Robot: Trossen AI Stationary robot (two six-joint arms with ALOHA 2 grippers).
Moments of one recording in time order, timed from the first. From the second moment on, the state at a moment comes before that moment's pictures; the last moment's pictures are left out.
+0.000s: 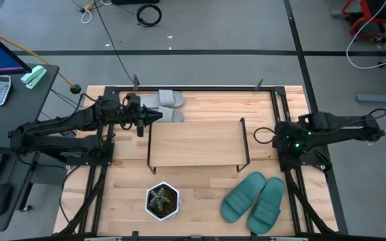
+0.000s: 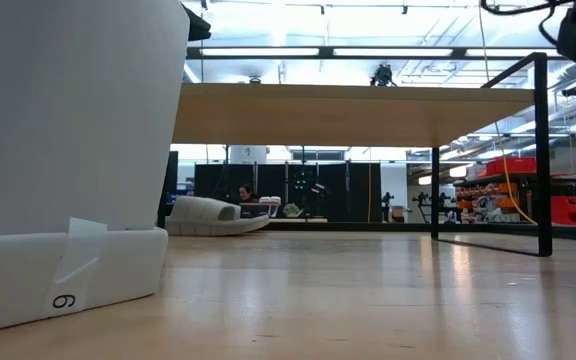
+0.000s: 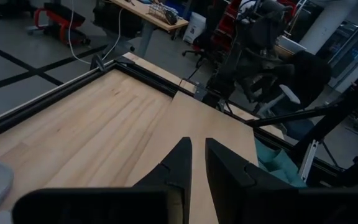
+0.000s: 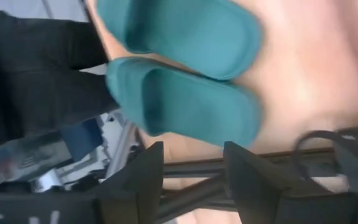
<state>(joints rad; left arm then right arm) 0.29 0.82 0.70 -0.05 0.11 -0.40 0.06 0.64 0.73 -1.28 -0.61 0.66</state>
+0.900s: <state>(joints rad) 0.29 0.82 0.70 -0.06 0.10 -0.40 0.87 1.02 0.87 -0.64 -0.33 1.10</state>
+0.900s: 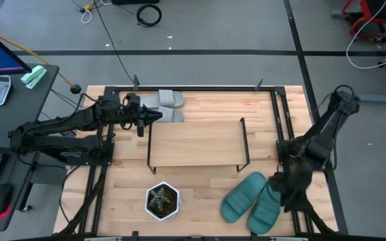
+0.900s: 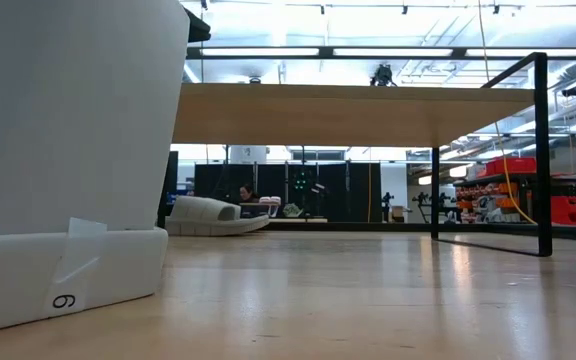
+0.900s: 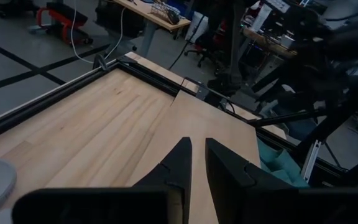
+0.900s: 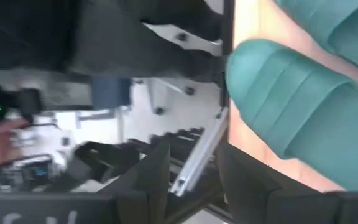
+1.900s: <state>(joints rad) 0.28 0.82 0.70 -0.10 0.10 -0.38 0.94 1.36 0.84 -0.68 -0.11 1.35</state>
